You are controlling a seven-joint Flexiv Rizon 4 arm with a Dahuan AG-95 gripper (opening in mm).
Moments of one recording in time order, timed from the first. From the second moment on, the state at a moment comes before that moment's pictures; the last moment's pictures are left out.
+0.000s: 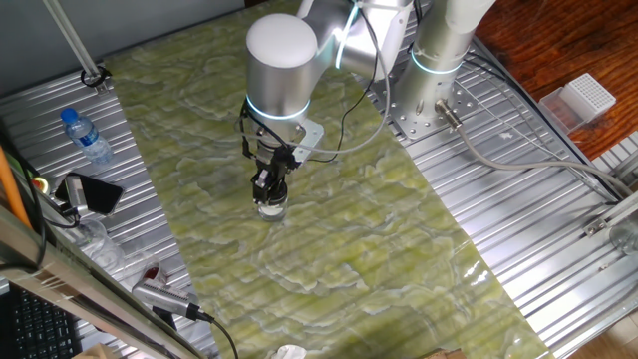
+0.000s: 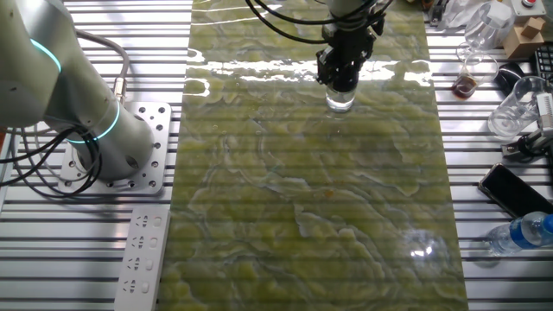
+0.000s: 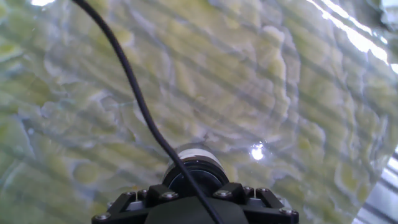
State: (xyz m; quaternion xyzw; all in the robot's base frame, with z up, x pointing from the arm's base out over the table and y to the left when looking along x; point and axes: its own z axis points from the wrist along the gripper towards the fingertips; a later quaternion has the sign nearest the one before) arm 0.501 0.122 0.100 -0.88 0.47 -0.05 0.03
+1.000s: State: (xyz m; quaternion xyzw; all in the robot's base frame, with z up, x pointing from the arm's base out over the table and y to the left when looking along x) arm 0.502 0.122 0.108 -0.86 0.50 -0.05 0.03
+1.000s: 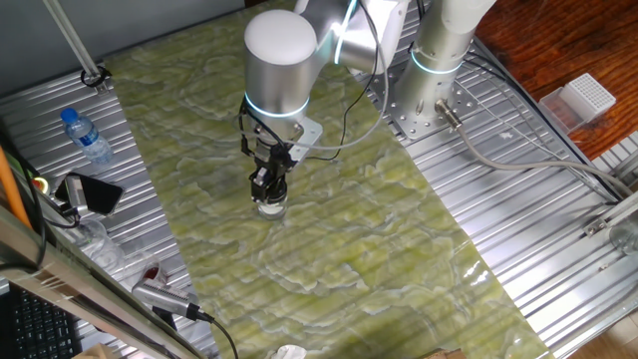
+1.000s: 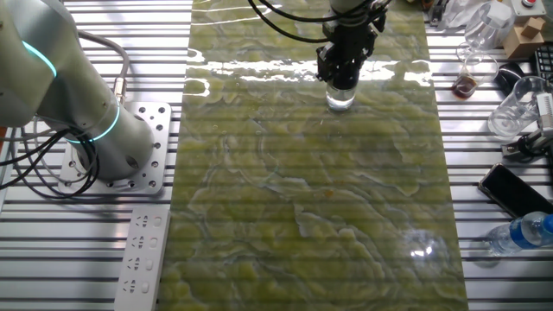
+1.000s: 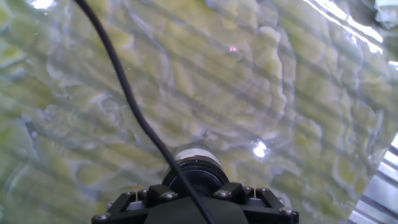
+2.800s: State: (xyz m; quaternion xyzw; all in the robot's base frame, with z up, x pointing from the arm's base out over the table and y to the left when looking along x) arm 0.500 0.122 0.105 -0.57 0.82 -0.02 0.04
